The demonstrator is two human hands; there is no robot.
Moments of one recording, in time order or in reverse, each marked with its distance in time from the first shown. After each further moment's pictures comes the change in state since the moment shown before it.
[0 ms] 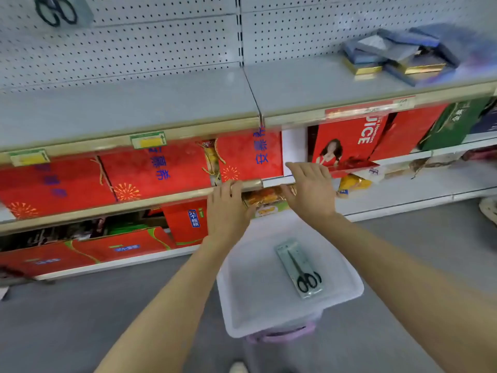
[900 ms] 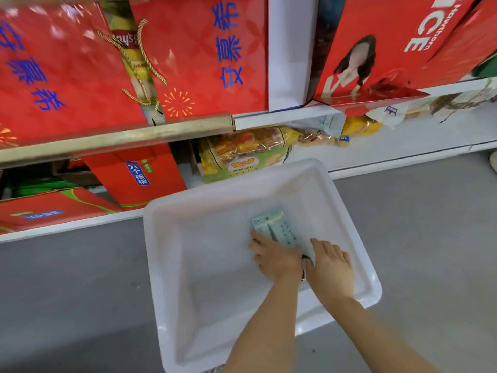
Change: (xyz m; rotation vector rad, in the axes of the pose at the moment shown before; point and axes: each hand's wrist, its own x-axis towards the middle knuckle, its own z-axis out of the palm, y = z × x) left_hand -0.074 0.112 0.357 -0.378 -0.612 -1.004; right_hand -0.263 0.114 0.184 -0.171 -0.638 0.426
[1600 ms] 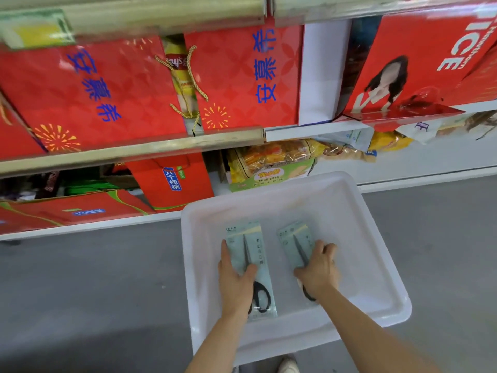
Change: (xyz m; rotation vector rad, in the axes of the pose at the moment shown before) left_hand 0.006 -0.104 -0.127 -0.653 0.034 0.223; right_hand 0.026 -0.059 0.029 0.306 -0.387 0.316
